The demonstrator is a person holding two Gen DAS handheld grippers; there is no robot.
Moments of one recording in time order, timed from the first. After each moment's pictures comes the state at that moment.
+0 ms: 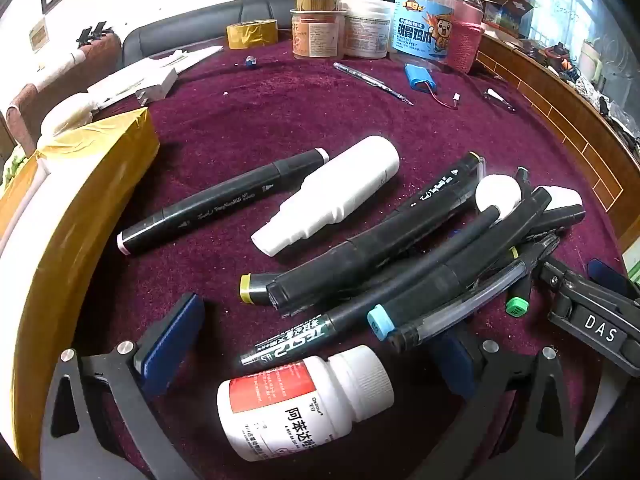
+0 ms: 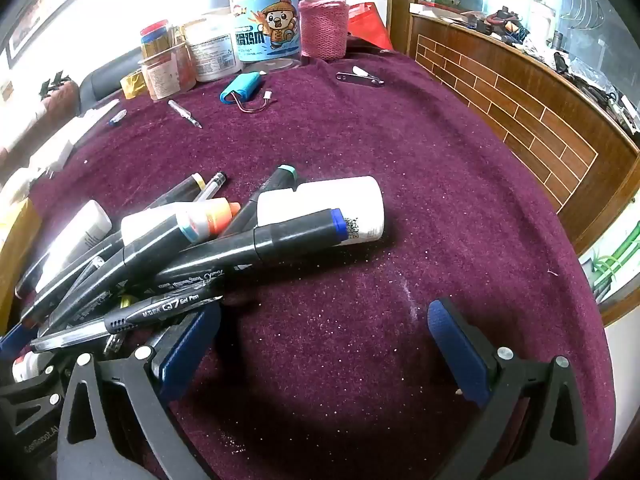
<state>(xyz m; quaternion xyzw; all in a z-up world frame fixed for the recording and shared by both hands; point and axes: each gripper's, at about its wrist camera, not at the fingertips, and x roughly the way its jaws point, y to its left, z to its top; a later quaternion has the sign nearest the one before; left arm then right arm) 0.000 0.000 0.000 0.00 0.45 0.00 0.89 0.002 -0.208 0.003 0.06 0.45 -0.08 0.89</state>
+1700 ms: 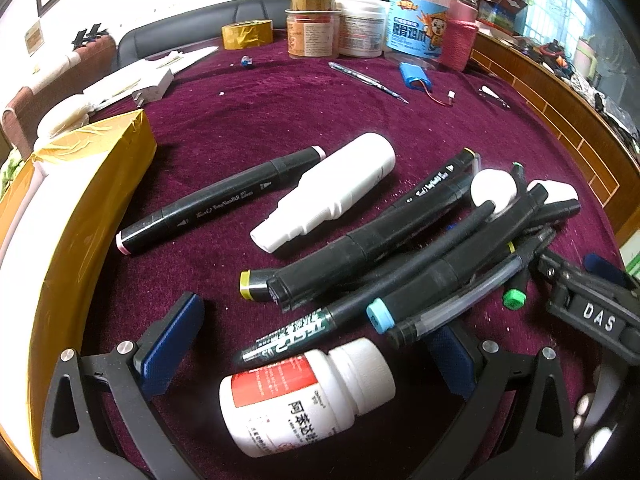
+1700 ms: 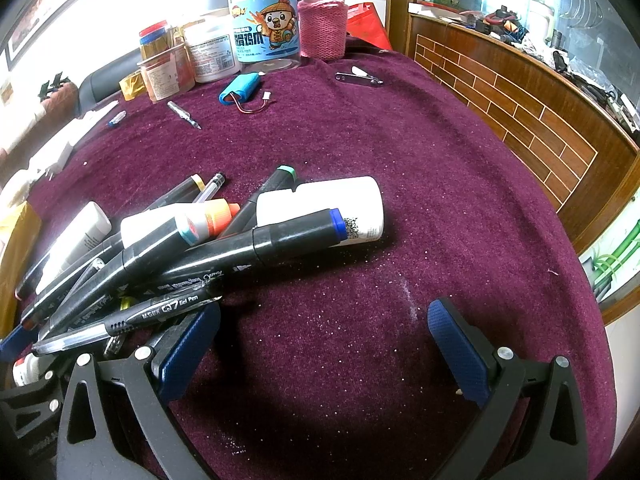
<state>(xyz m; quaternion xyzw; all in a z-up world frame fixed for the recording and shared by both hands) -0.003 0.001 0.001 0.01 0.45 -0.01 0.89 0.001 -0.209 0.002 0.06 0.45 -0.08 0.89</state>
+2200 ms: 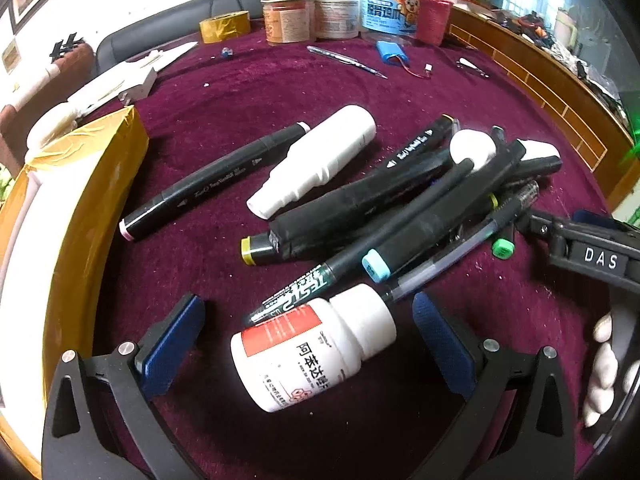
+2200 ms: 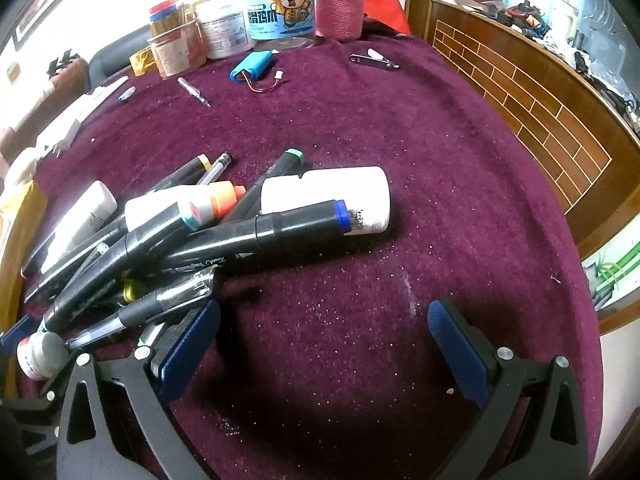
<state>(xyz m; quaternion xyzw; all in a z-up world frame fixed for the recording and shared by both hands) -0.018 0.000 0.003 0.04 0.48 -0.04 0.88 0.008 -0.214 0.009 0.04 0.50 -0.05 0.87</state>
